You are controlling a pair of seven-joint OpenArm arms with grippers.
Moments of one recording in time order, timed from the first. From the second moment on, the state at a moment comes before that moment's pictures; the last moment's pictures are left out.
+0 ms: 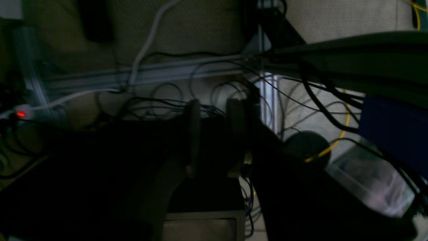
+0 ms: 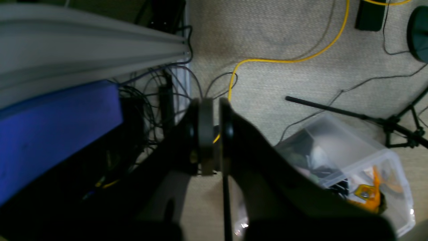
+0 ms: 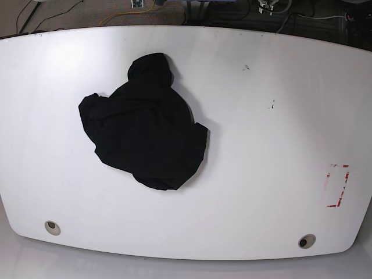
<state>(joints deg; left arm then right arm) 36.8 -6.1 -1.8 56.2 1.6 -7.0 -5.2 -36.6 -6.3 17.8 54.4 -15.8 12.5 2.2</state>
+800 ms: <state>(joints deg) 54.8 -7.8 -6.7 82.6 1.7 -7.5 -4.7 -50.6 -8.0 17.9 75.9 -15.3 16.9 2.0</state>
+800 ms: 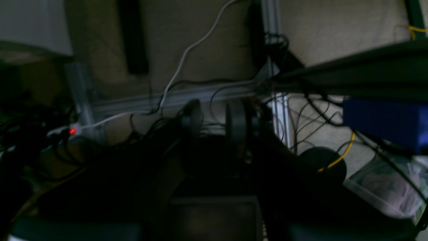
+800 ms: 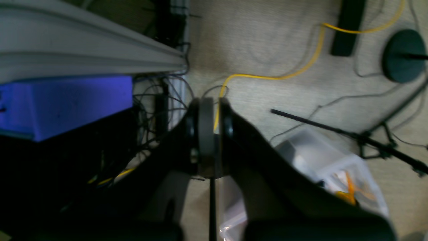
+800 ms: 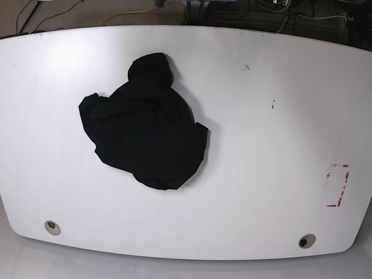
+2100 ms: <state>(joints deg) 79.6 -6.5 -14.0 112.2 -0.3 -7.7 -4.9 -78.5 -7.4 17.2 111.7 5.1 16.9 2.0</state>
